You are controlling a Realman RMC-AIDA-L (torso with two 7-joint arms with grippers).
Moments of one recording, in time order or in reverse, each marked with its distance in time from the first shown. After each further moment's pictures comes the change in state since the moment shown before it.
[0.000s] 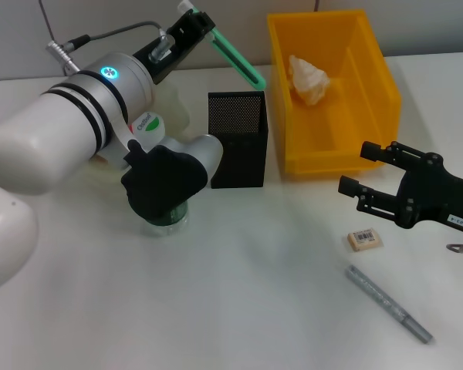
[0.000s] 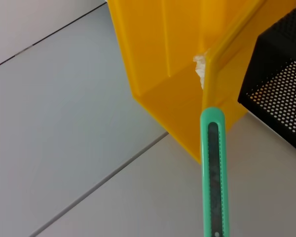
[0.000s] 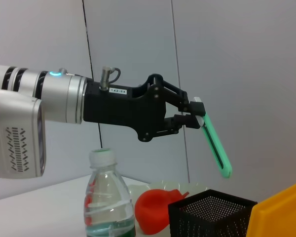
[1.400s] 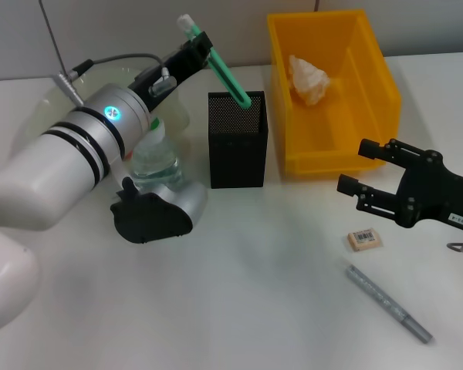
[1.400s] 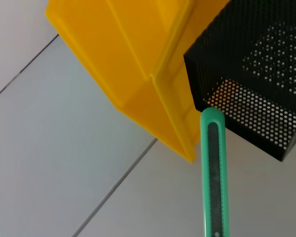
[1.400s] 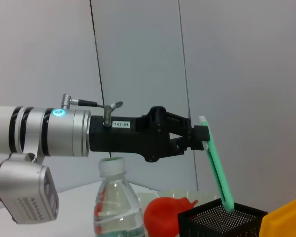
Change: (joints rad) left arm 0.017 -0.001 0.063 -0.179 0.000 -0.272 0.210; right arm 0.004 -0.003 0.000 -0.003 0.003 -0.031 0.011
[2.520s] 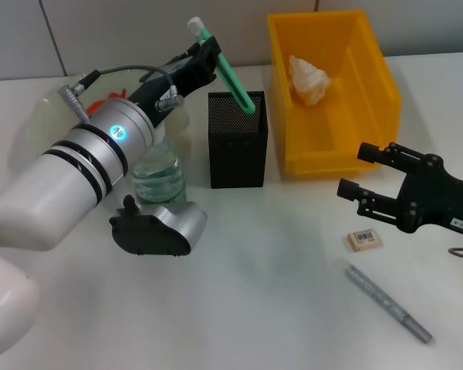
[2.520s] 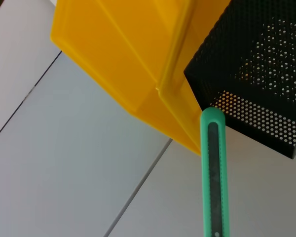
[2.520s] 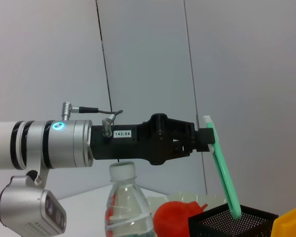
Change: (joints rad) left arm 0.034 0.000 0.048 -0.019 -0.006 -0.115 0.117; right arm -0.007 0.000 0.000 0.002 0.000 -0.028 0.006
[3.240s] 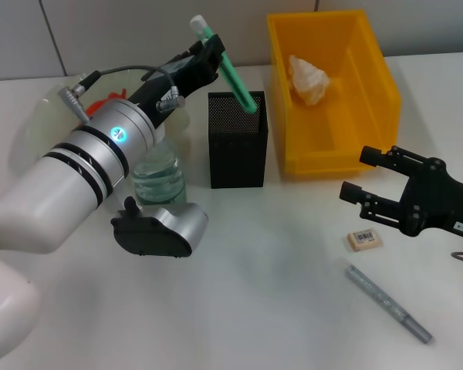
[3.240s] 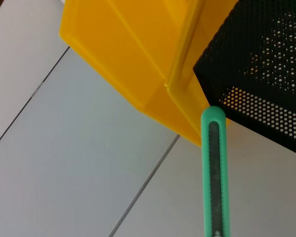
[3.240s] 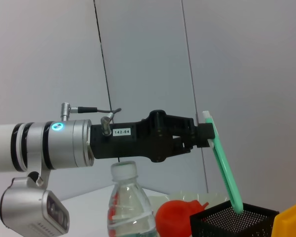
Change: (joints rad) left arm 0.001 0.000 0.010 -0.012 0.000 -0.039 -0.001; right arm -0.011 0.002 0.001 -0.003 0.000 -0.010 0.010
